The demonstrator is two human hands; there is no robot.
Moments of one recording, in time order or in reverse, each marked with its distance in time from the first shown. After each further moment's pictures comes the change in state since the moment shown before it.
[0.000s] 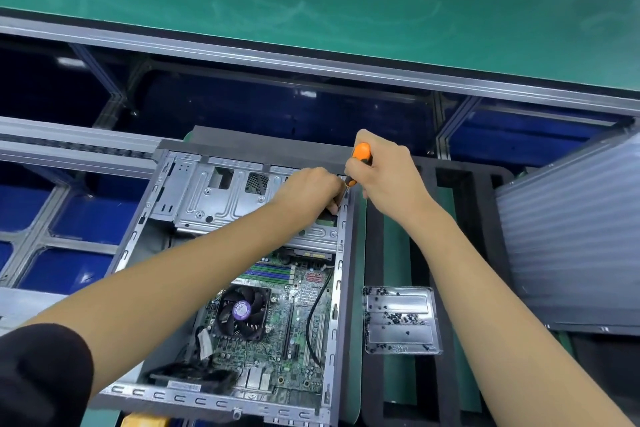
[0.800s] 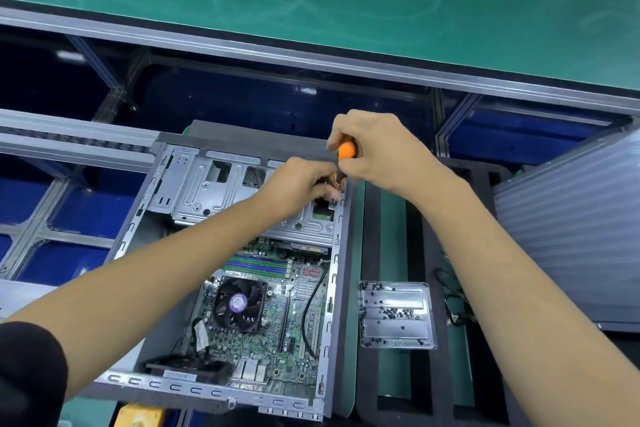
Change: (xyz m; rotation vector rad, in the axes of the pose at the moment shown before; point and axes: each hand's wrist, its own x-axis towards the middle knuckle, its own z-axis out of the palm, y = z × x) left_hand -0.012 -0.028 0.011 -0.560 0.231 0.156; right_hand 0.017 -0.019 -0.030 -0.247 -0.238 -0.294
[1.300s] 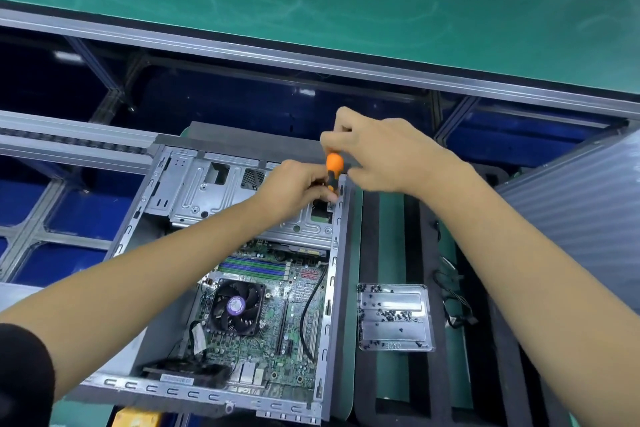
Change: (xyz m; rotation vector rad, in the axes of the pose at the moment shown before) left_hand -0.007 0.006 -0.007 0.000 0.034 0.007; right_hand 0.005 0.001 -0.015 -0.513 -0.157 -0.240
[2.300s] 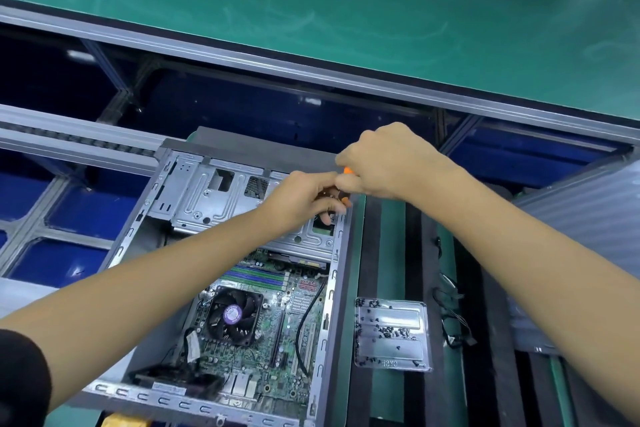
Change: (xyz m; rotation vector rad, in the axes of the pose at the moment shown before) left_hand -0.001 0.010 0.002 -0.271 -0.023 -0.055; right_hand 0.018 0.002 -0.002 -0.368 -0.065 -0.008
